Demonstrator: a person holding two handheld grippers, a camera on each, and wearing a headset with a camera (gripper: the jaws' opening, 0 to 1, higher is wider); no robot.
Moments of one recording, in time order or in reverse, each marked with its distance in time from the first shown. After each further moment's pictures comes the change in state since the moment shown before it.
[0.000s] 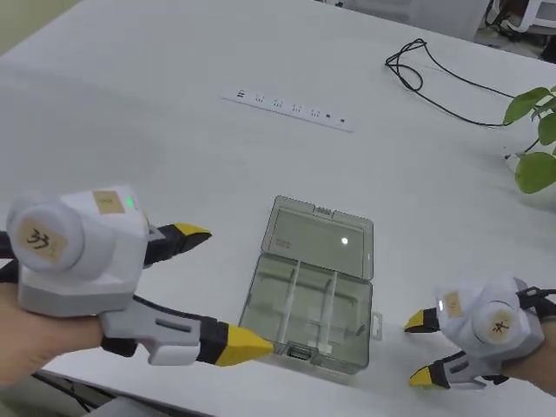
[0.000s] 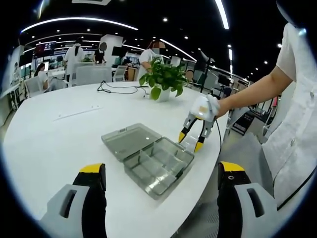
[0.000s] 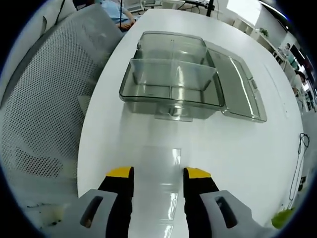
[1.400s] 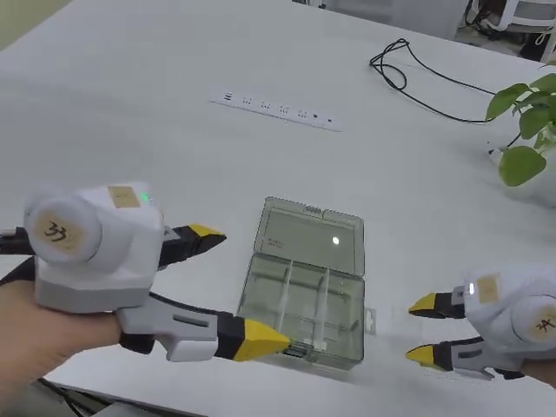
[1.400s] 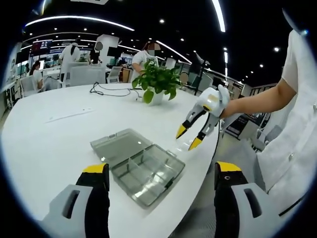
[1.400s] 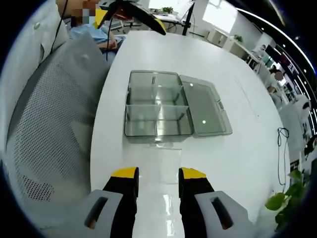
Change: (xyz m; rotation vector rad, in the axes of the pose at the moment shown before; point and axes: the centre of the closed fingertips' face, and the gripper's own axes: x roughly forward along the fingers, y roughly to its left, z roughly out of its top) left arm 0.016 -0.019 0.018 -0.021 -0.016 -0.065; right arm -0.063 -0.002 0.042 0.109 -0.158 -0.201
